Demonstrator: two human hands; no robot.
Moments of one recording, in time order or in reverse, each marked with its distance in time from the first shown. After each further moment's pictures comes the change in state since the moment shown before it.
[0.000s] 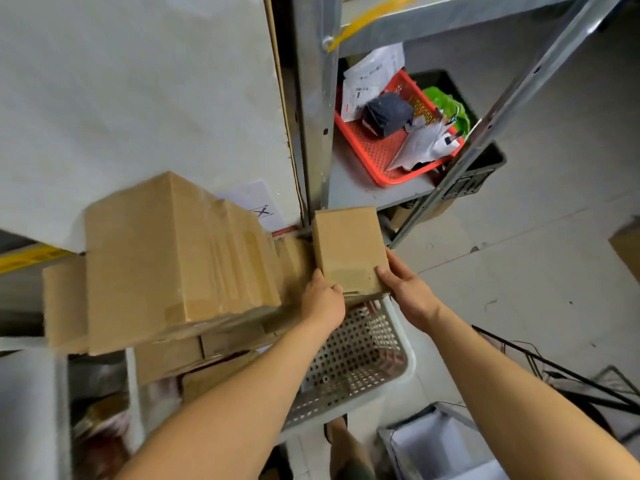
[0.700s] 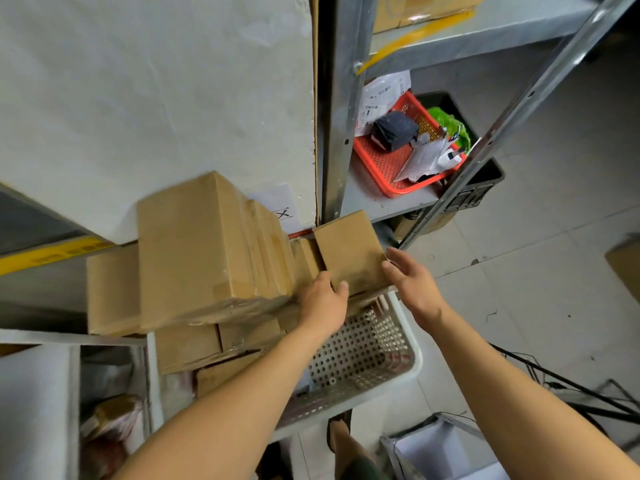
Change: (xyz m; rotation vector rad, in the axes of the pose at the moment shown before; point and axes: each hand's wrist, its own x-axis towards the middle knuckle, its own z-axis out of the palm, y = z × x) left_hand -0.041 -0.011 -0.044 0.075 0.007 0.179; right_hand -0.043 -0.039 0.033 -0.169 0.150 -0.136
